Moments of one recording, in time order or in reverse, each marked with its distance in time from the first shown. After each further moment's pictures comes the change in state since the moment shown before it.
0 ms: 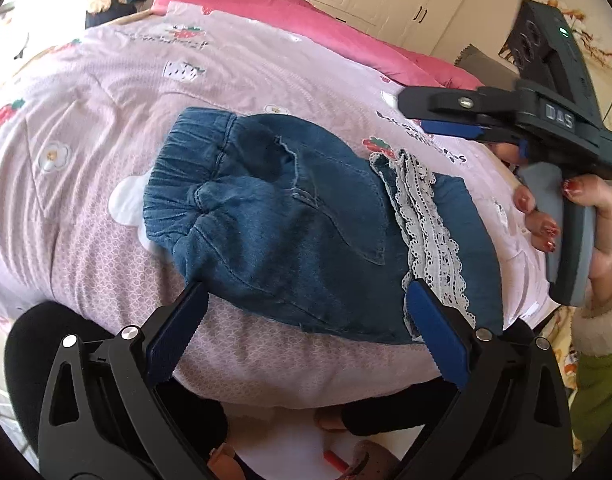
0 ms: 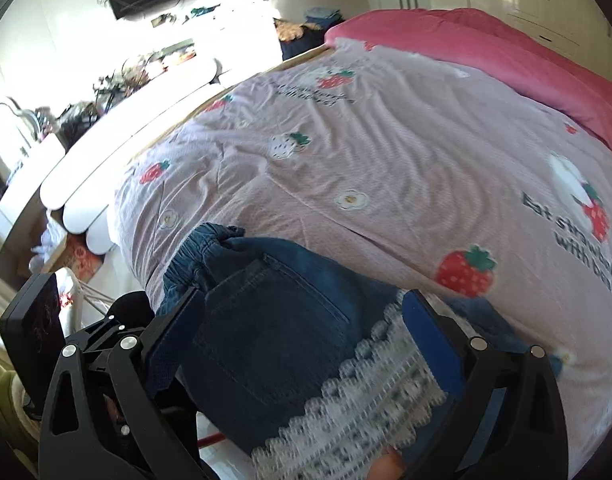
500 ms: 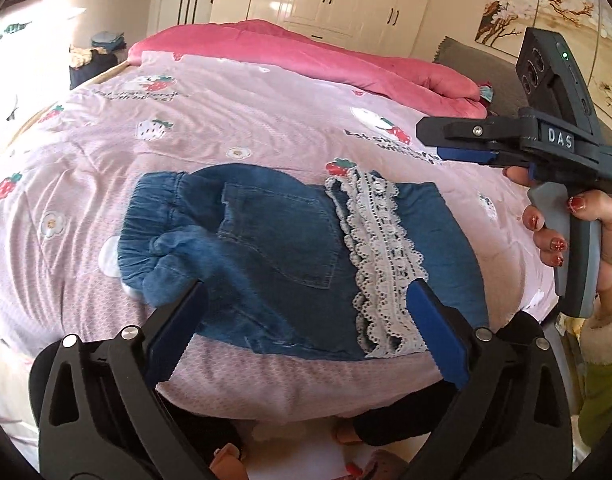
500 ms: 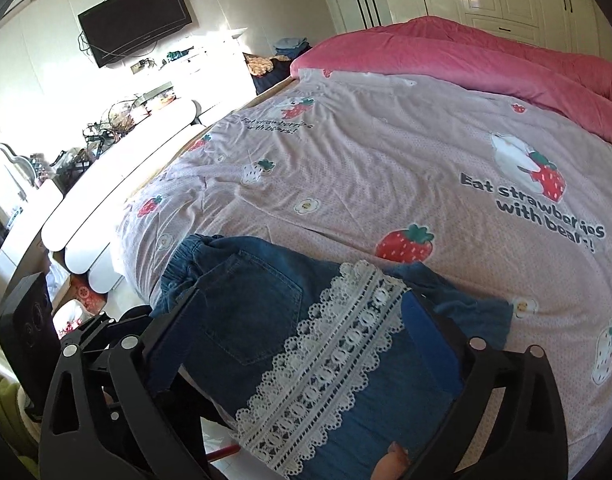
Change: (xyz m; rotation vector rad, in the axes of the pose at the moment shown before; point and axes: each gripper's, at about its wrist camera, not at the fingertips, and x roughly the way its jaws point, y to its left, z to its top) left arm -0.018 -0.055 0.008 0.149 -0.079 0.063; right arm -0.071 -0.038 -0.042 0.137 -0.130 -0.023
